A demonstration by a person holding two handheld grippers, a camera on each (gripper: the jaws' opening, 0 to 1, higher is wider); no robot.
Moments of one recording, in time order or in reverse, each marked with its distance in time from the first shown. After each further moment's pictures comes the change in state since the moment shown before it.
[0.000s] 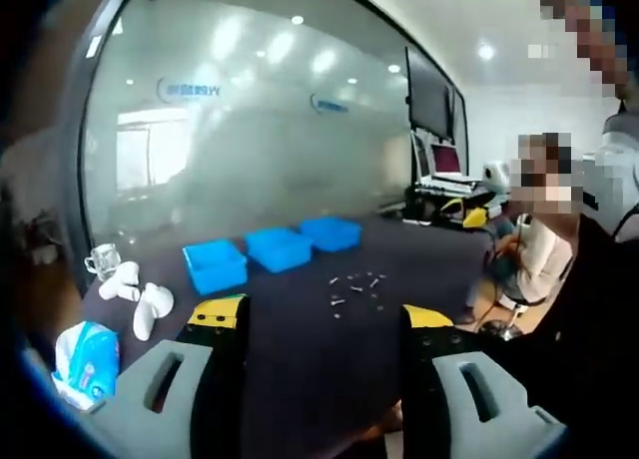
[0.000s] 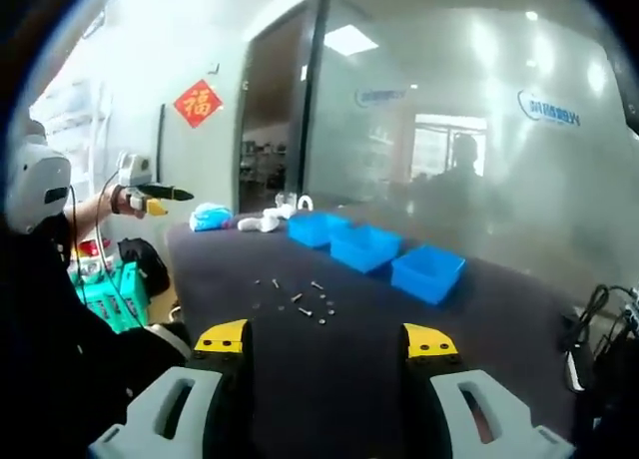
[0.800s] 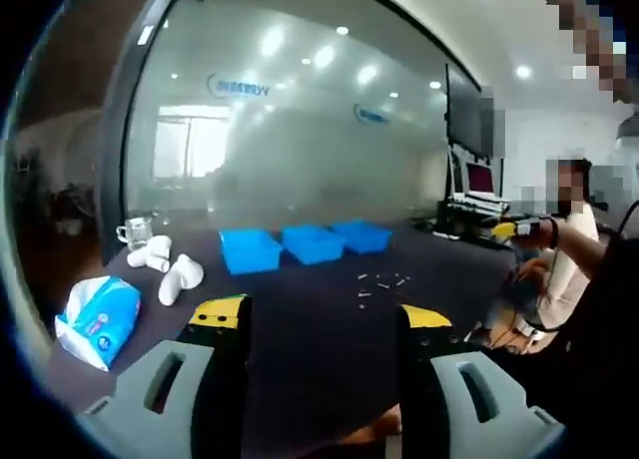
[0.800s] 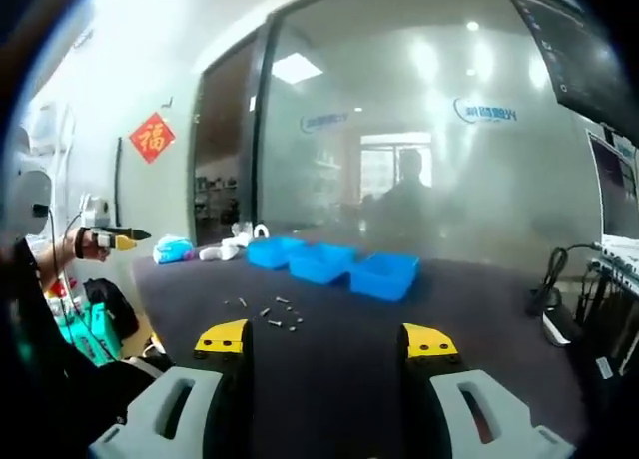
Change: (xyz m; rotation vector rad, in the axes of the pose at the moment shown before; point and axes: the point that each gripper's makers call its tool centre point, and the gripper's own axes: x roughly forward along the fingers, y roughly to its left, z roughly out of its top) left arm -0.027 0.021 -0.026 -0.094 -0.046 0.147; right arm -0.025 -0.015 -0.018 0.114 -0.111 -0.191
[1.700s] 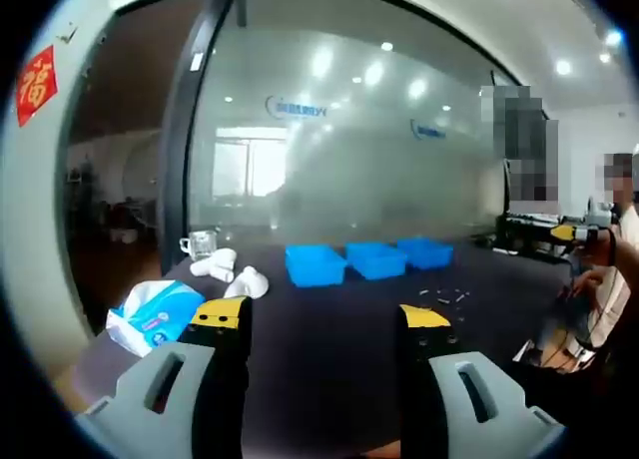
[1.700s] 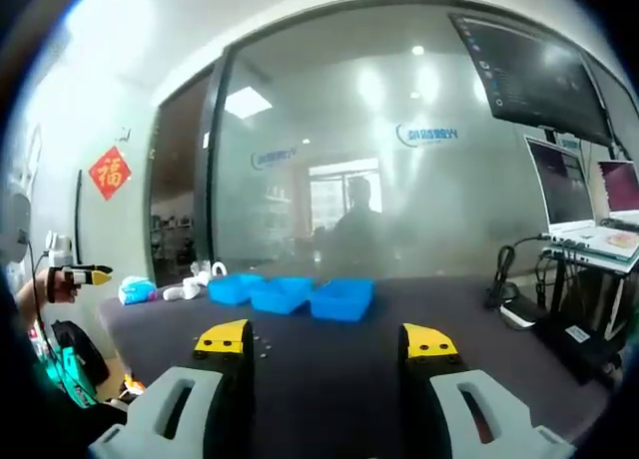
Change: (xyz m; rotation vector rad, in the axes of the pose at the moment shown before) left arm -0.023 0.047 0.004 0.001 -0.093 0.302; right arm -0.036 -0.026 0.011 0.116 -0.167 -0.259
